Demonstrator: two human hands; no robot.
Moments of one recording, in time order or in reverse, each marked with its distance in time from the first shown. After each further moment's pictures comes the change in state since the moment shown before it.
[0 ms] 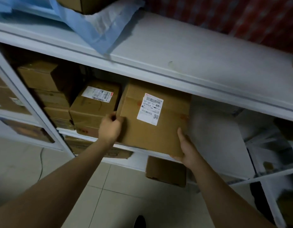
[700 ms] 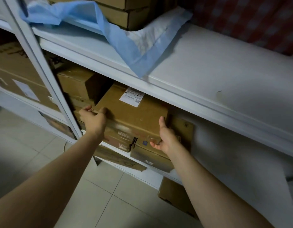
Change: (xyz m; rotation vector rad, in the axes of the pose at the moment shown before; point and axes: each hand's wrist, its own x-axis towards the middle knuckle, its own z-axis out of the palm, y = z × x) left_hand 0.104 0.001 -0.094 -0.346 0.523 -0.080; right_hand 0.062 -0.069 0.194 -0.099 -0.135 0.120
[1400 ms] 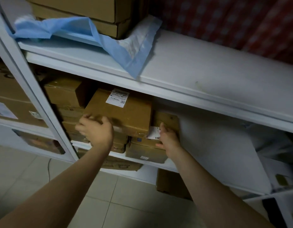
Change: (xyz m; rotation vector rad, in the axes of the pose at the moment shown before) left_hand -0.064 0.011 -0.009 0.135 0.047 0.200; right_hand -0.071 0.030 -0.021 -0.147 0.221 -0.206
